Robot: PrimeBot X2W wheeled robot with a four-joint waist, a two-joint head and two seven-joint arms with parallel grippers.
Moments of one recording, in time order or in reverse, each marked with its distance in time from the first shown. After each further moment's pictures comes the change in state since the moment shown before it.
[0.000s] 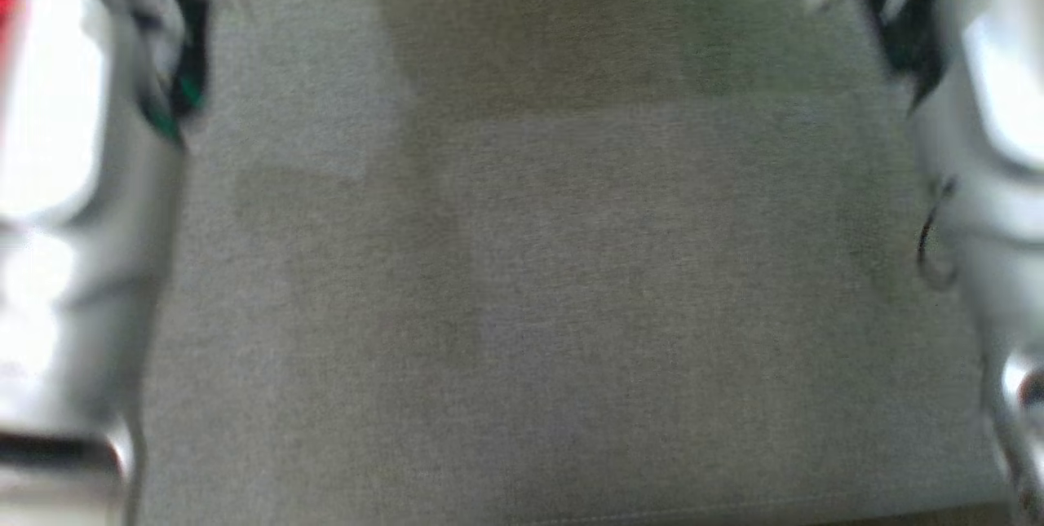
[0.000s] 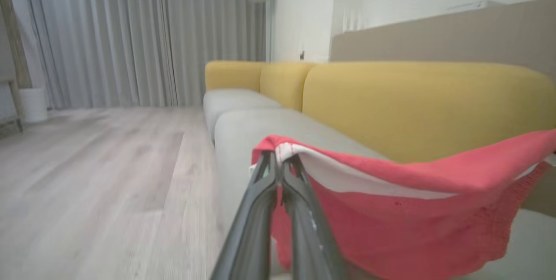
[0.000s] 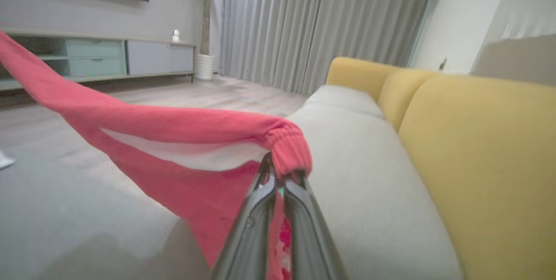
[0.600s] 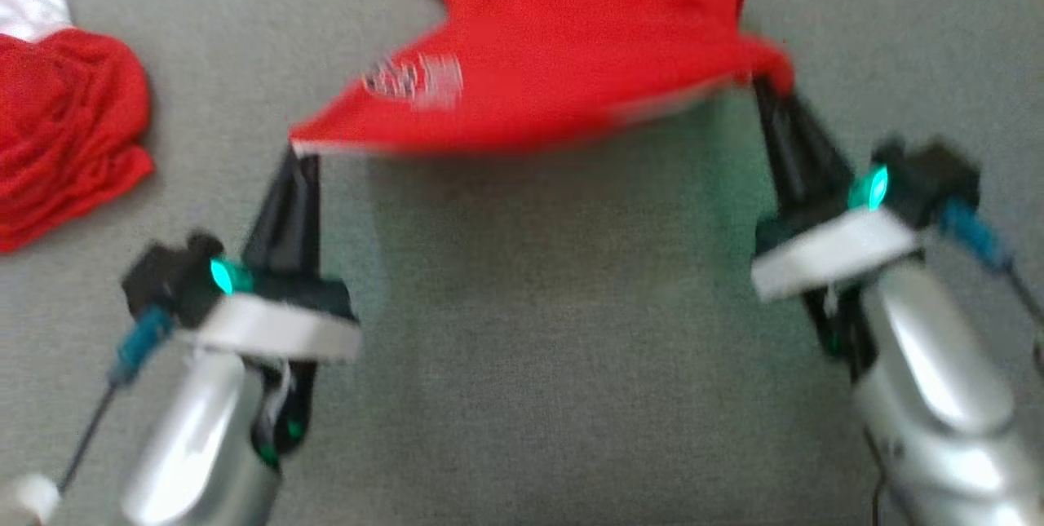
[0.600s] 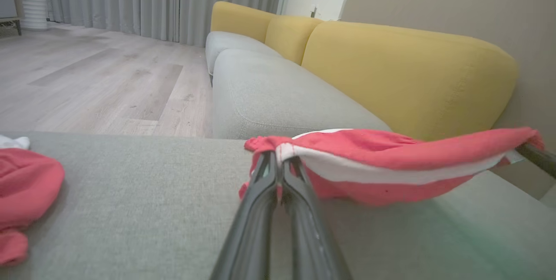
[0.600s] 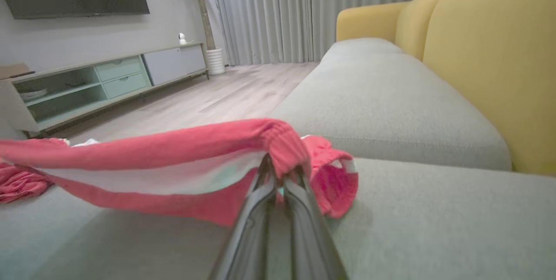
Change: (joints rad) left arm 0.671 -0.018 -0.035 -0.192 -0.086 0.020 -0.156; right arm 0.556 0.028 -0.031 -0.154 0.113 0.000 -0.095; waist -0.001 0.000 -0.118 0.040
